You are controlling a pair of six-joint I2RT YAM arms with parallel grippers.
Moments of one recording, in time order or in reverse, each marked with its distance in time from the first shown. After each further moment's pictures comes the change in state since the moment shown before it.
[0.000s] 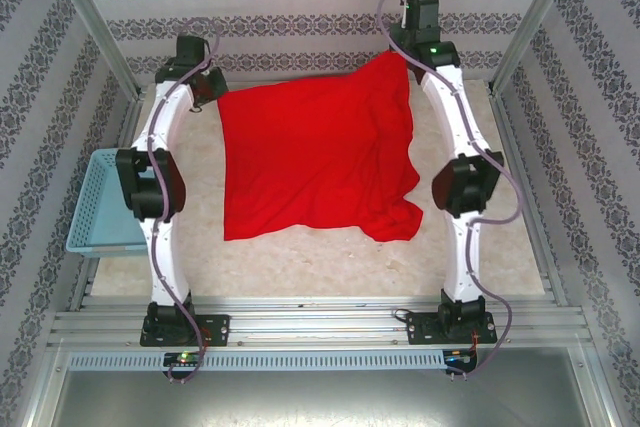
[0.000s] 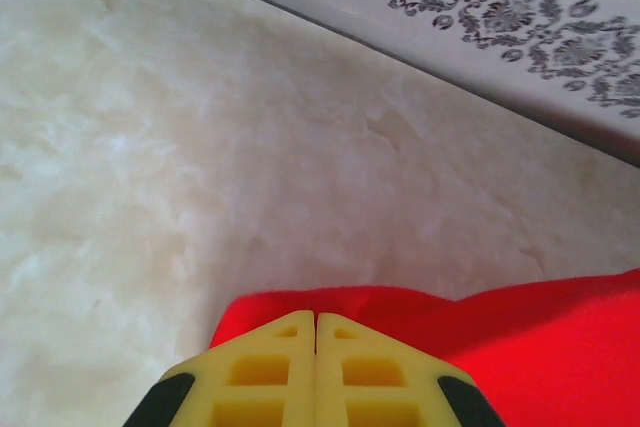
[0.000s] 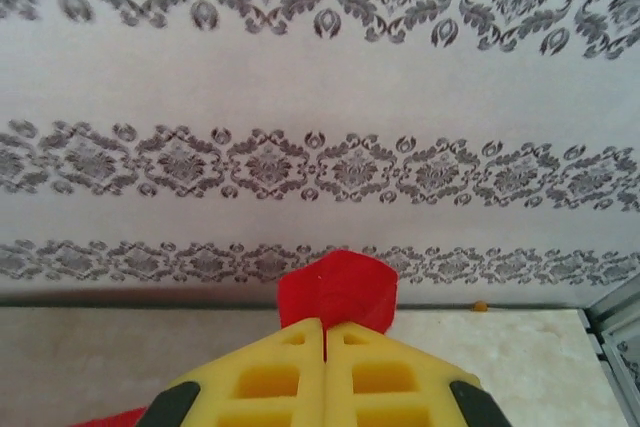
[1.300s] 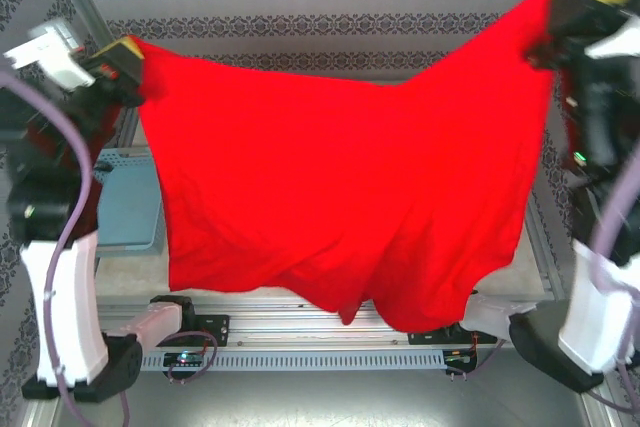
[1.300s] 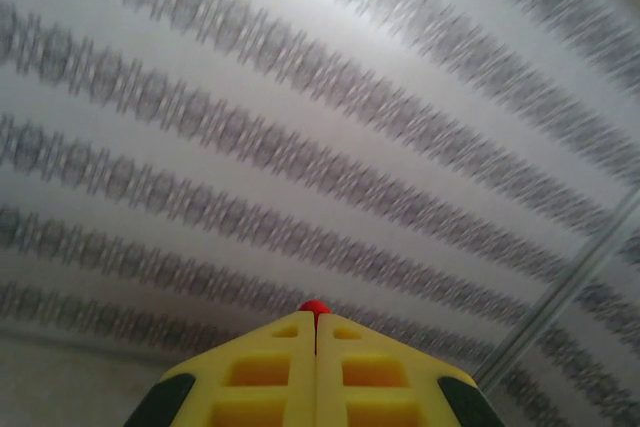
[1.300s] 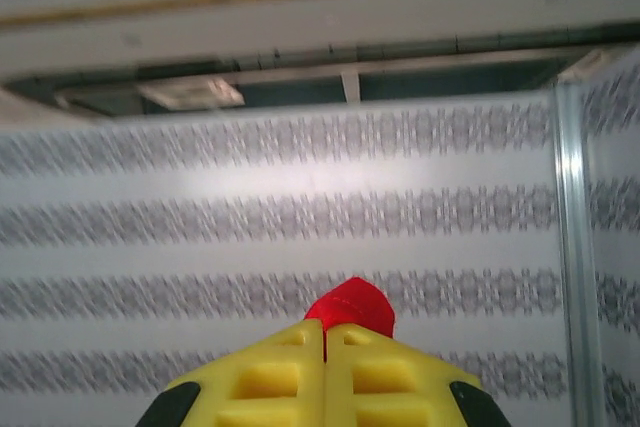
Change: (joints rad) left arm 0.000 -1.032 -0.293 0.171 0.104 -0.078; right arm 0.145 -0.972 -0.214 0.123 0.013 -0.103
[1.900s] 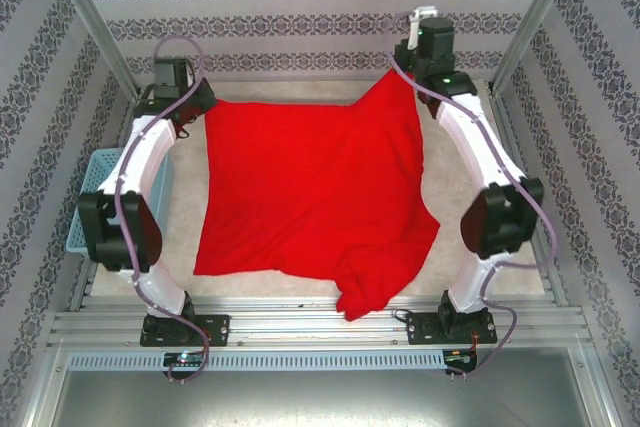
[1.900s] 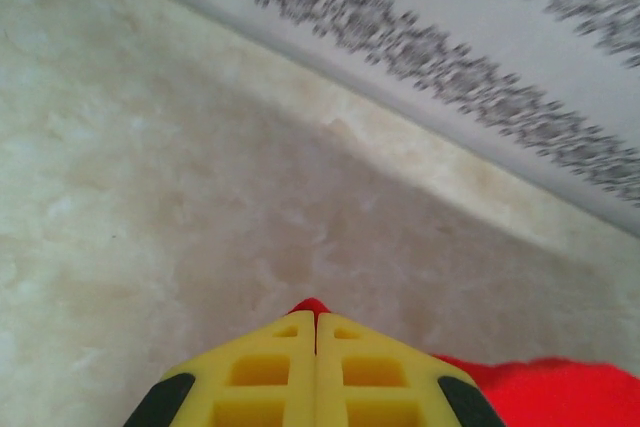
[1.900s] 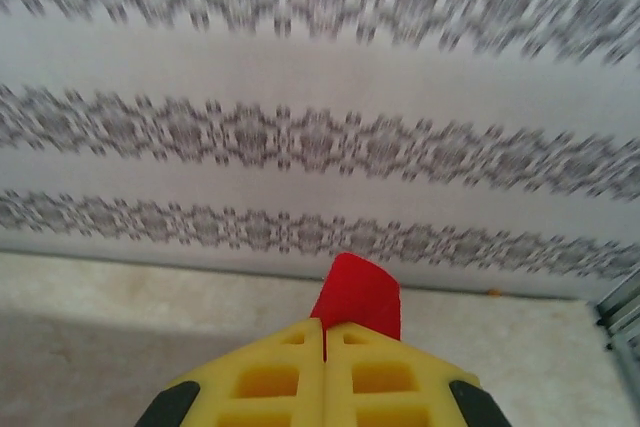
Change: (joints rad) left arm 0.000 0.645 -0.220 0.124 -0.083 0.003; right arm -0.142 0.628 -0.365 0.166 -0.097 0.100
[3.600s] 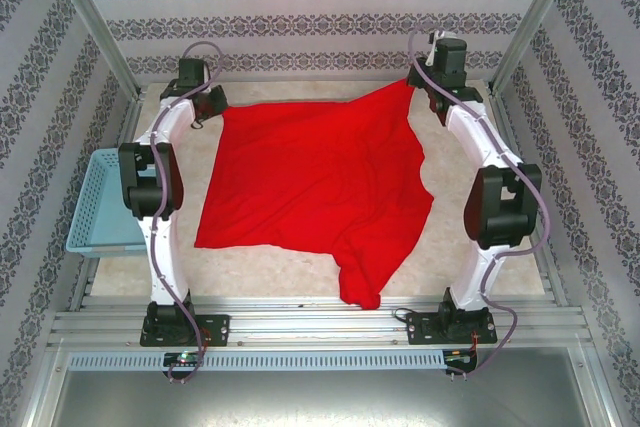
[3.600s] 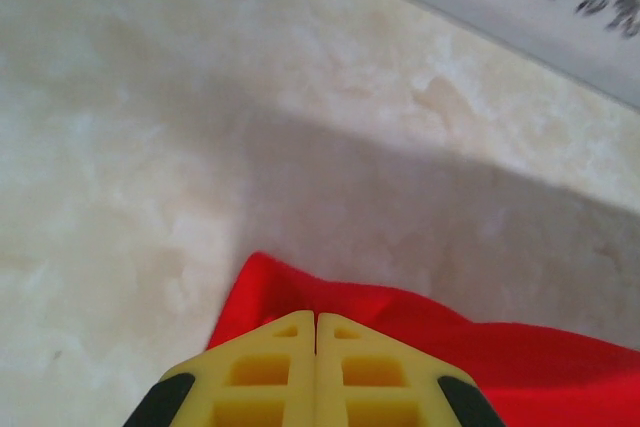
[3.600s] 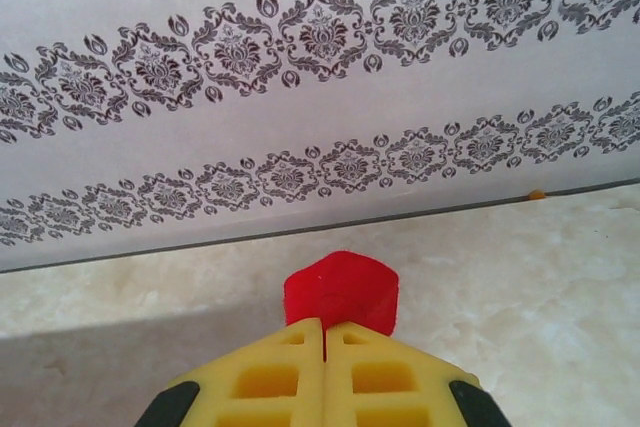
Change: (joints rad) left arm 0.039 0.467 0.327 -0.043 0.058 0.107; right arm -0.126 0.014 -0.203 0.159 -0.144 0.232
